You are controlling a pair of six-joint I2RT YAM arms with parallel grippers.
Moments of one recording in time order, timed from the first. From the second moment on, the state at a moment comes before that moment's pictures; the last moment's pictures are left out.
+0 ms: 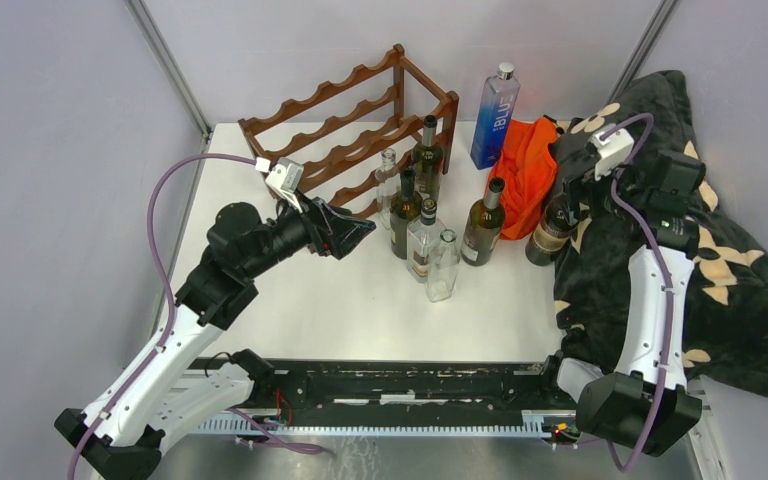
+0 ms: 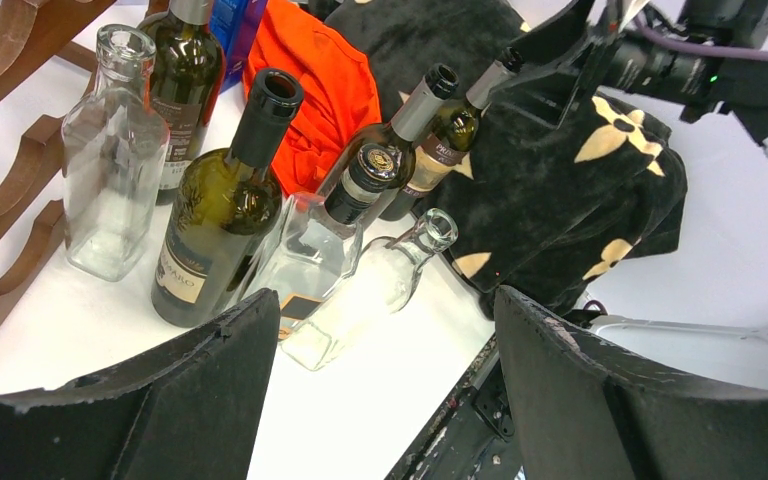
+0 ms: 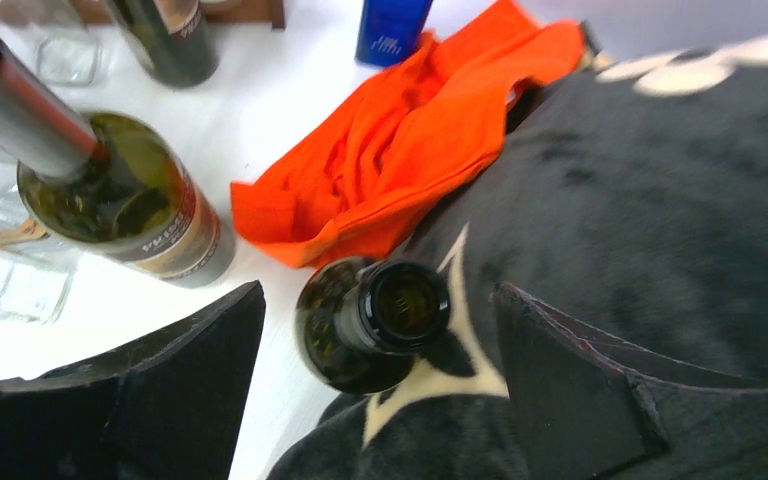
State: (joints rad) left arm -0.59 0.81 0.94 -0.18 0.29 -0.50; right arm -0.35 1.09 1.14 -0.62 -0.65 -0.55
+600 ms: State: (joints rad) left arm -0.59 0.79 0.92 -0.18 0.30 -0.50; right arm -0.06 1.13 1.35 -0.79 -0.91 -0.73
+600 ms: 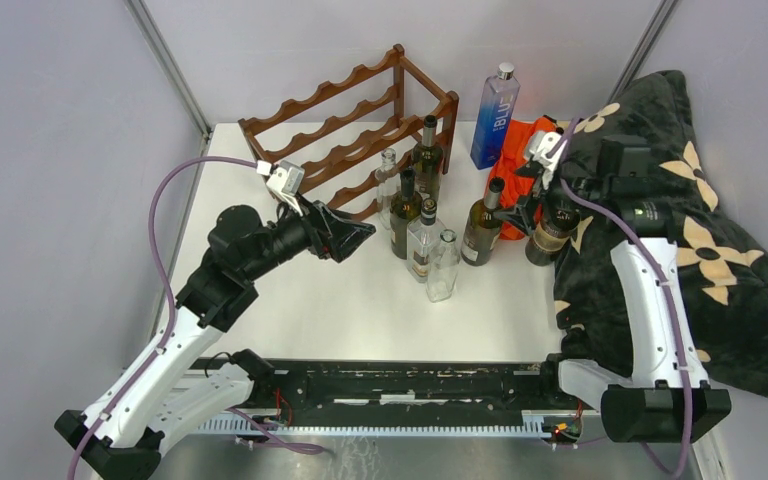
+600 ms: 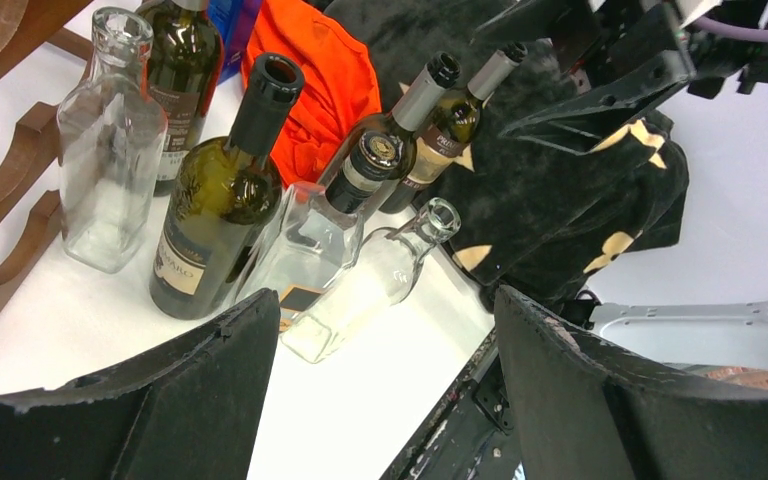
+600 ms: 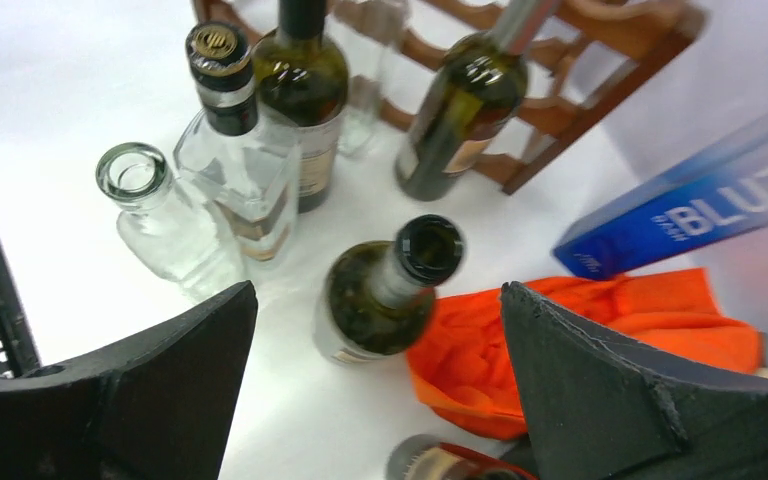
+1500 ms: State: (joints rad) left arm -0.60 0.74 0.89 -0.18 0.30 -0.51; right arm 0.12 1.34 1.20 -0.30 -0.67 -0.39
